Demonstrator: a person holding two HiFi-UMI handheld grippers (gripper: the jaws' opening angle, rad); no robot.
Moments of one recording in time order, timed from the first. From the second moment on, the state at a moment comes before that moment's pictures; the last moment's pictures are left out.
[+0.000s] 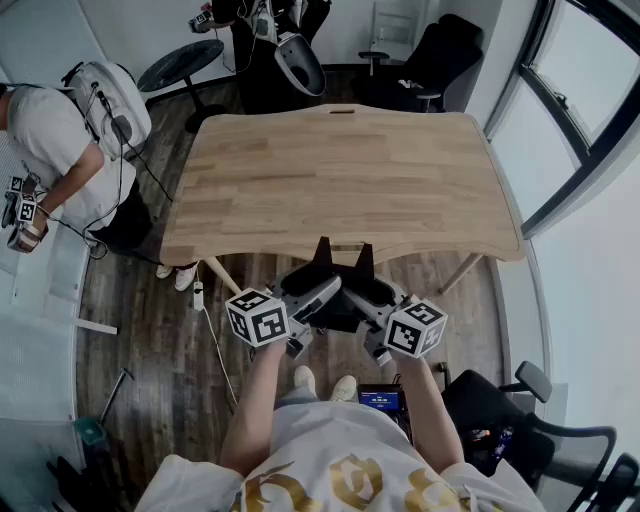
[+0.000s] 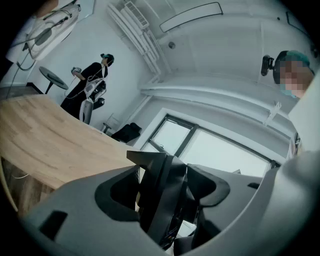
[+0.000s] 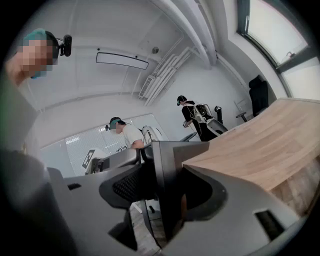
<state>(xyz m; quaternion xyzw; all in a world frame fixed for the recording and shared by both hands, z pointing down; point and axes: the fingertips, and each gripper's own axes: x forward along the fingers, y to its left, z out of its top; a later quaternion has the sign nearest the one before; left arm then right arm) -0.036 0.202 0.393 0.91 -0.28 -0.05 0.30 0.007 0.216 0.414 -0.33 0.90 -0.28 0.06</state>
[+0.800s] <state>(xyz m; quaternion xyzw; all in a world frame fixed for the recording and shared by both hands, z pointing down) -0.045 0.228 0.382 0.91 -0.29 -0.04 0.29 -0.003 0.240 0.405 -0.31 0.90 -0.29 0.06</state>
